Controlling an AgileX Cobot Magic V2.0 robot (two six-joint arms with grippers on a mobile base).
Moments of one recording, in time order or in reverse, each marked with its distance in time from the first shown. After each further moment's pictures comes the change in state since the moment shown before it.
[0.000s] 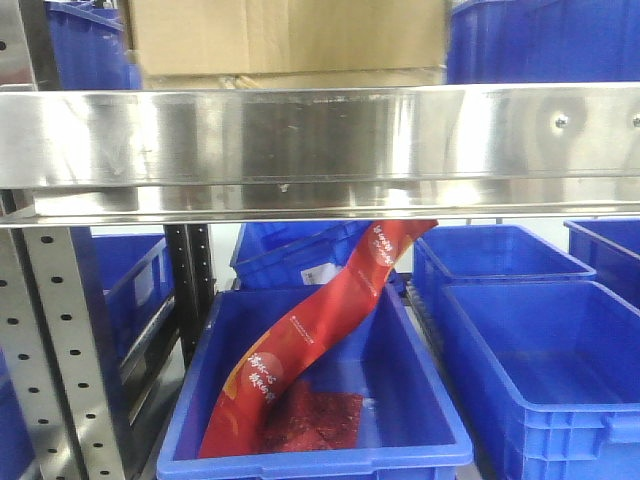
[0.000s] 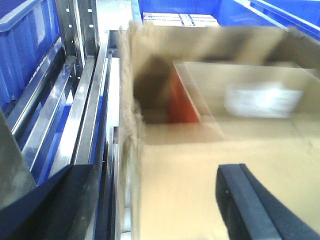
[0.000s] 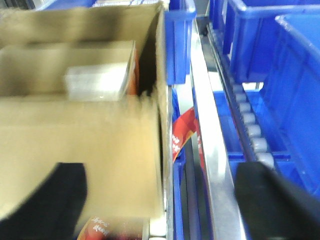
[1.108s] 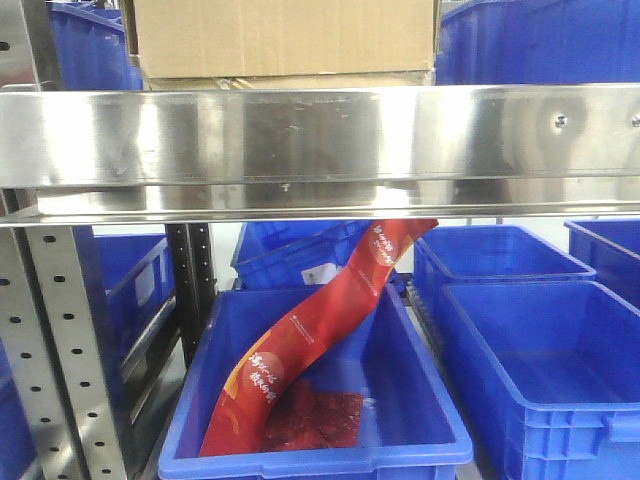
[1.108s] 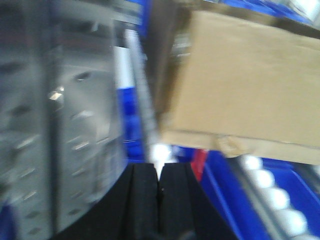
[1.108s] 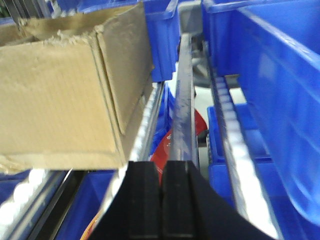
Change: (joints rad) left arm 0.218 -0.611 0.963 -0.358 -0.532 0.213; right arm -0.262 -0.565 0.885 0.101 -0.598 -0.040
